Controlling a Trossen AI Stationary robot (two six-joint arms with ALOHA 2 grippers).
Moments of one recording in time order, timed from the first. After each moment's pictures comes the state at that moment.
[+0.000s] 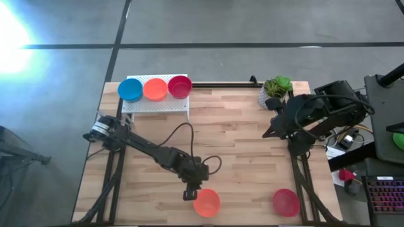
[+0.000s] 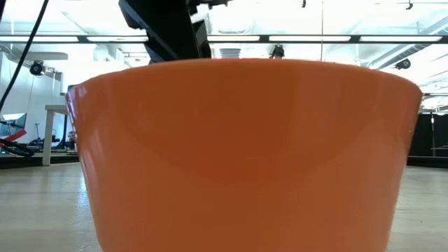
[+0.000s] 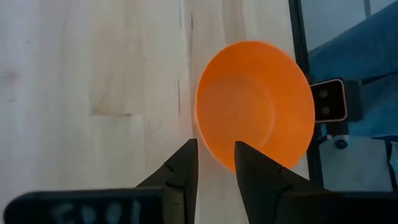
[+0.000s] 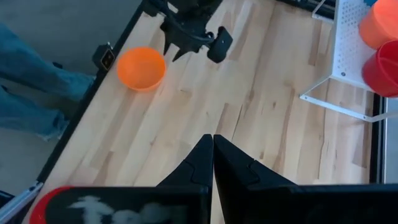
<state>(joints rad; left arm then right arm) -0.38 1.83 1.38 -0.49 0.16 -0.42 0.29 1.39 2.06 -1.54 0.00 -0.06</state>
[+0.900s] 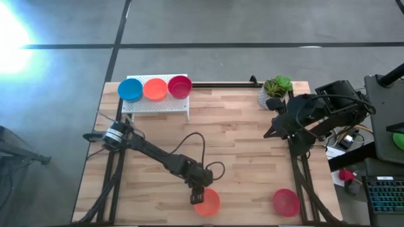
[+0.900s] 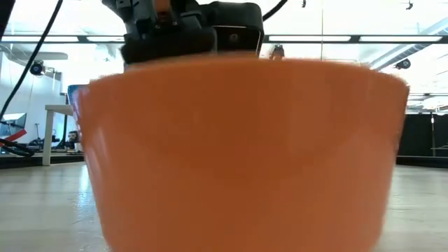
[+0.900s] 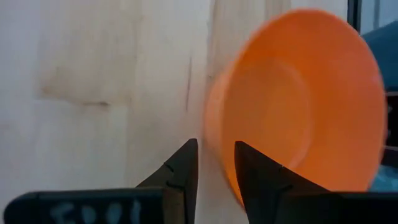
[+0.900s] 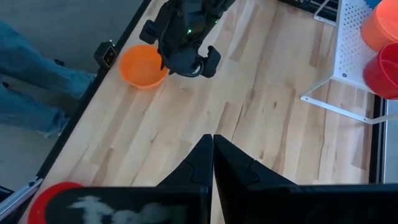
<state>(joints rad) -0.39 2.00 1.38 -0.37 0.20 -0.57 0.29 1.37 2.04 -1.54 -0.01 -0.08</state>
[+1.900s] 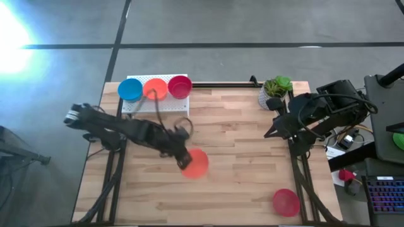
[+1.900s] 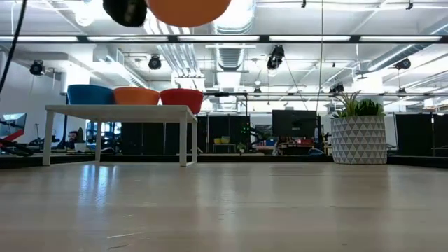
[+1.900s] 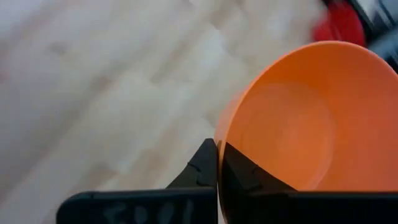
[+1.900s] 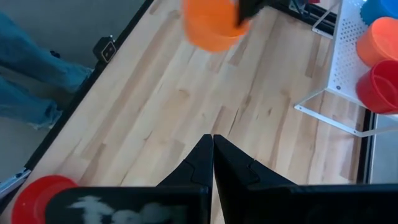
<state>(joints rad) -0.27 1.45 1.39 -0.84 -0.11 -0.96 0.29 1.37 2.04 -1.53 -0.01 -0.16</state>
